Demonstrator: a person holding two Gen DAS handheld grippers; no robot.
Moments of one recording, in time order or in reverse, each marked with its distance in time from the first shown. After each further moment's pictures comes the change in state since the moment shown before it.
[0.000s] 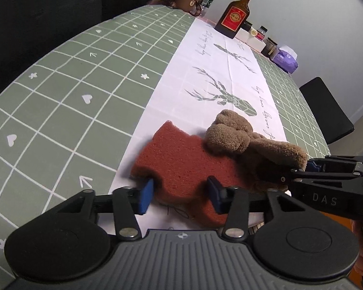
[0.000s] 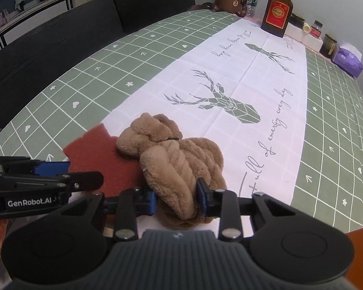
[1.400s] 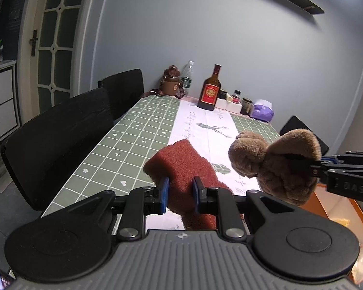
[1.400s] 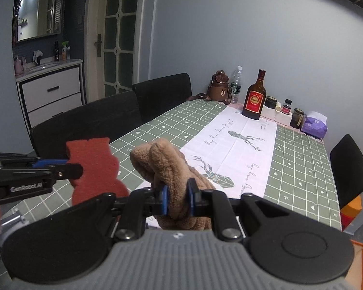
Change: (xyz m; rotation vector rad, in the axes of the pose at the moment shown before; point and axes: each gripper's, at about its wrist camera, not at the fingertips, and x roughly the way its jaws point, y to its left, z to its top) left arm -0.177 -0.042 -0.016 0.202 -0.347 0.050; right arm -0.206 0.046 -0.048 -0.013 -0.403 -0.053
